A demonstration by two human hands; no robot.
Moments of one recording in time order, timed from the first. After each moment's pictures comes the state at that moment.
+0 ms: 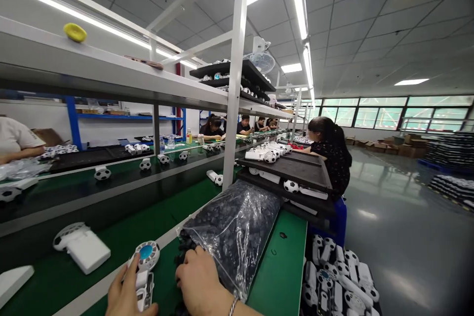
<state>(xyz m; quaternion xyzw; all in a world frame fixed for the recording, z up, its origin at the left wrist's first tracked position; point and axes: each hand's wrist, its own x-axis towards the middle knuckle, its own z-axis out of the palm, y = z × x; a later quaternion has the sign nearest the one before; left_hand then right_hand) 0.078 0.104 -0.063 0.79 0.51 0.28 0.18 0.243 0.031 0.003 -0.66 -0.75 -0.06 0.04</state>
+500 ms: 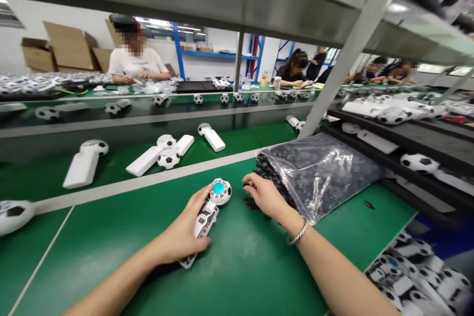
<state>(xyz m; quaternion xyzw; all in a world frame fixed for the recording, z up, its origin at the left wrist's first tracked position) -0.004 -0.031 0.012 0.79 0.47 0.20 0.35 0.232 0.013 0.003 -0.53 -0.78 0.19 0.27</state>
